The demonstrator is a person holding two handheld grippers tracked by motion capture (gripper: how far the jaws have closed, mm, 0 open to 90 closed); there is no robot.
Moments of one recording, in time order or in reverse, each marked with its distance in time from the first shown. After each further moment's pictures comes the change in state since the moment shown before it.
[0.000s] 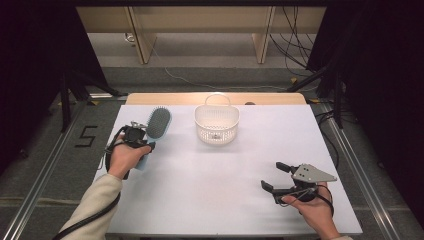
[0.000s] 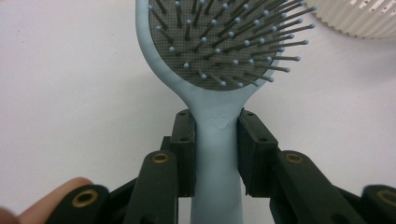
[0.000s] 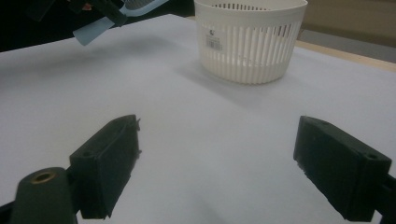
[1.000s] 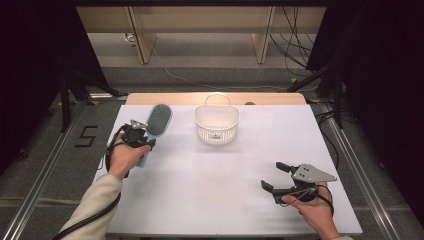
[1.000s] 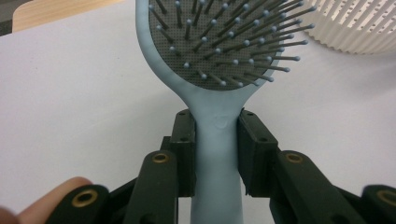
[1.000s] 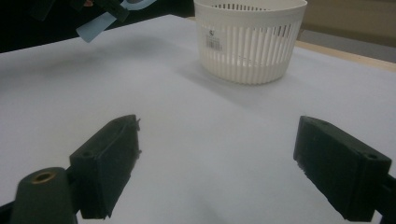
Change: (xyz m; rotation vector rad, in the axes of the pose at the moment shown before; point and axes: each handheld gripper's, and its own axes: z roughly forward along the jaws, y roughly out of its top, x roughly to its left) left arm -0.001 0.002 -0.004 -0.065 0.006 0.035; right arm 0.000 0.000 0.000 -0.003 0.000 0.002
